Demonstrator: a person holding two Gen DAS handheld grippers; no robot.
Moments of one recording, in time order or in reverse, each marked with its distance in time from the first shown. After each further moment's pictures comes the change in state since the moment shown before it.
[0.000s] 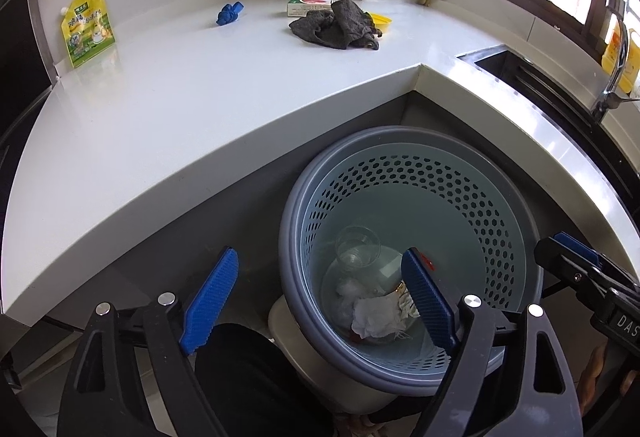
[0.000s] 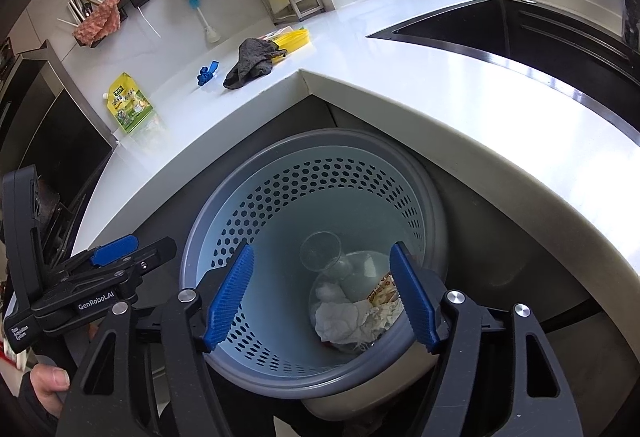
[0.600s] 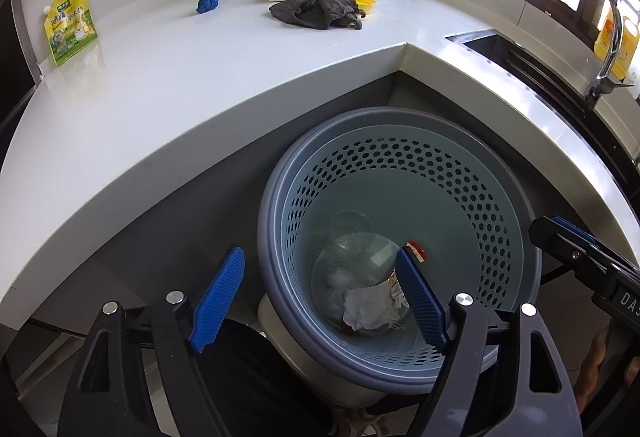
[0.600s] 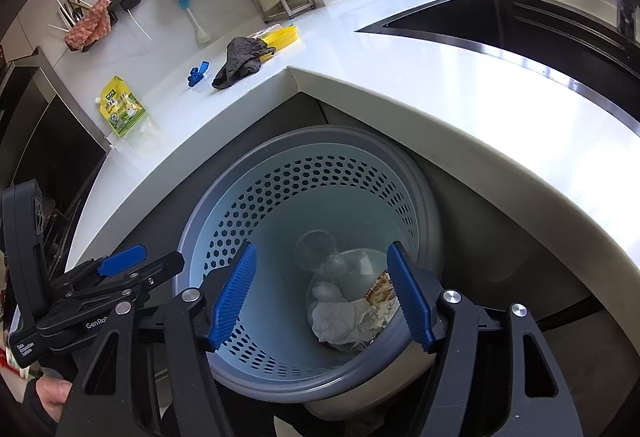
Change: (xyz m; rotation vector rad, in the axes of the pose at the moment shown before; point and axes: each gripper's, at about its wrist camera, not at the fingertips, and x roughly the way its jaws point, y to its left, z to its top) left arm 0.014 -0.009 -0.006 0.029 0.043 -0.038; right arm 0.006 -0.008 0.000 0.038 0.010 -0.013
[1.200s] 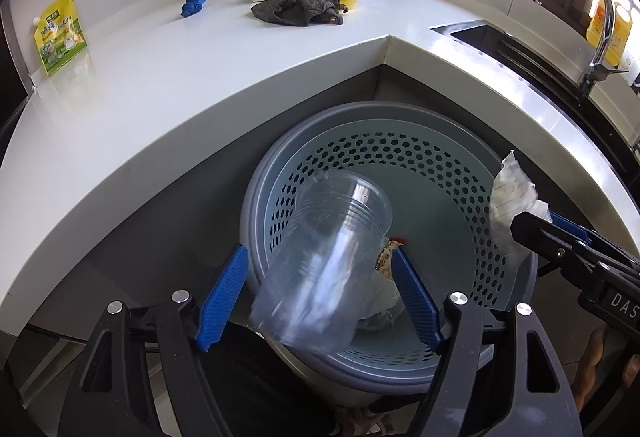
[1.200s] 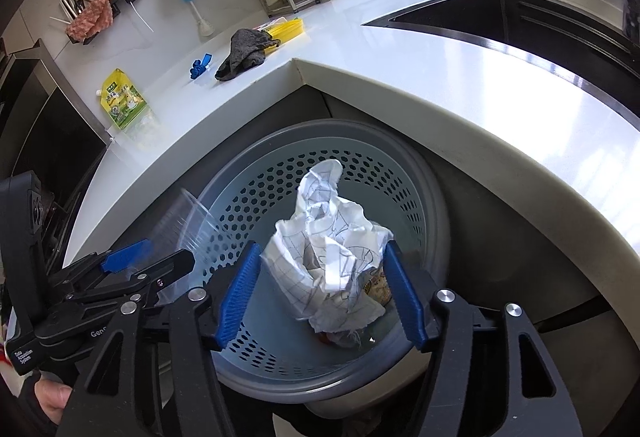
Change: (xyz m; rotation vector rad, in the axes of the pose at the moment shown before) left arm 0.005 -0.014 0.001 0.038 0.005 -0.004; right arm 0.008 0.003 0.001 -0.010 0.019 0.004
